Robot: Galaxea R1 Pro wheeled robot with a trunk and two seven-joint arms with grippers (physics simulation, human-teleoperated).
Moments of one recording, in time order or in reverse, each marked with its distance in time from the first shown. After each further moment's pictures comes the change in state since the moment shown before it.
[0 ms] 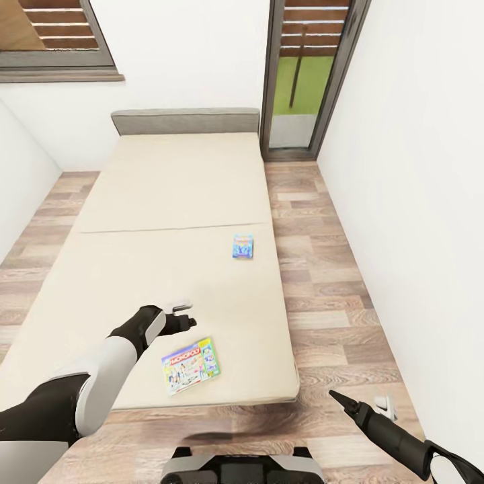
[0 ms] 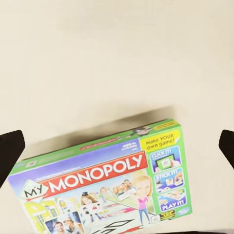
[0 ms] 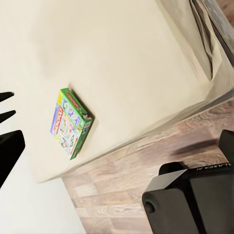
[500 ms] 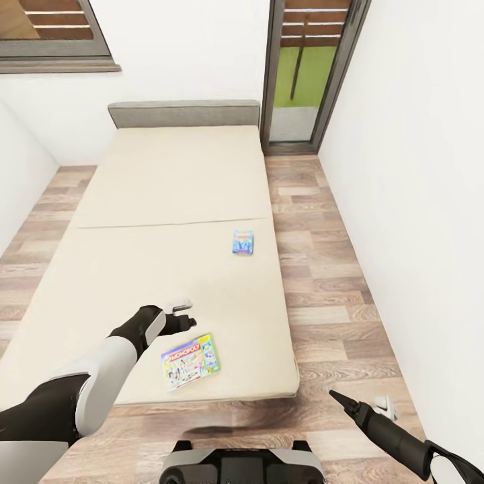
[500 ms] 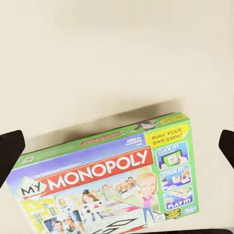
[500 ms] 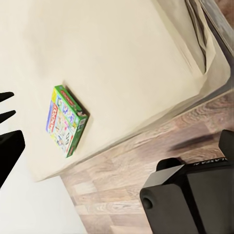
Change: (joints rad) left arm 0.000 0.000 -0.001 0.000 0.000 0.000 0.000; right arm 0.000 0.000 0.000 0.000 0.000 0.000 0.000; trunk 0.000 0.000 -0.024
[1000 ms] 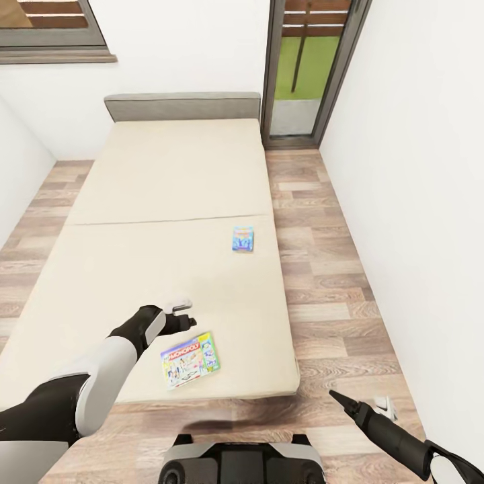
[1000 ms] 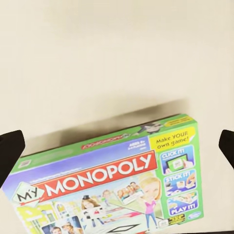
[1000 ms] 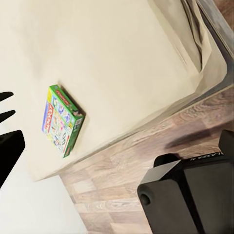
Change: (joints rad) left arm 0.000 0.000 0.003 -0.002 0.000 -0.001 0.000; right arm 0.000 0.000 0.000 0.000 0.000 0.000 -0.001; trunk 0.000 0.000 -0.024
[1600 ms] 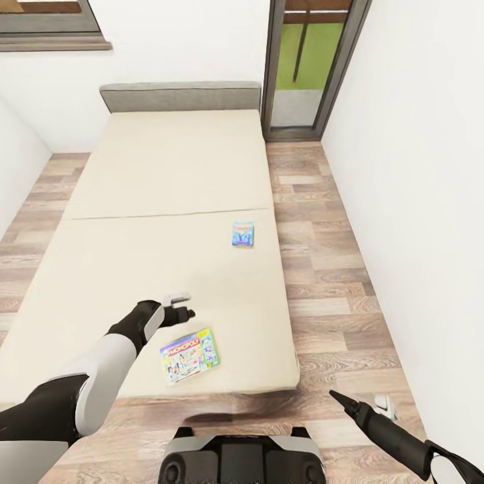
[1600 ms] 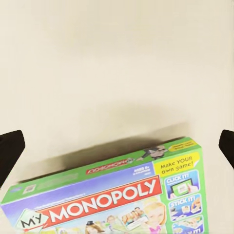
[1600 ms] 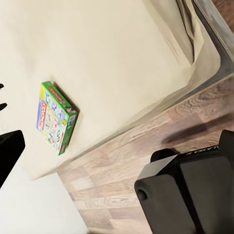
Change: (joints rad) left arm 0.000 0.001 0.001 -0.058 -0.001 -0.023 0.001; right arm 0.000 -0.001 0.000 0.000 0.000 0.000 0.001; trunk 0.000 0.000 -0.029
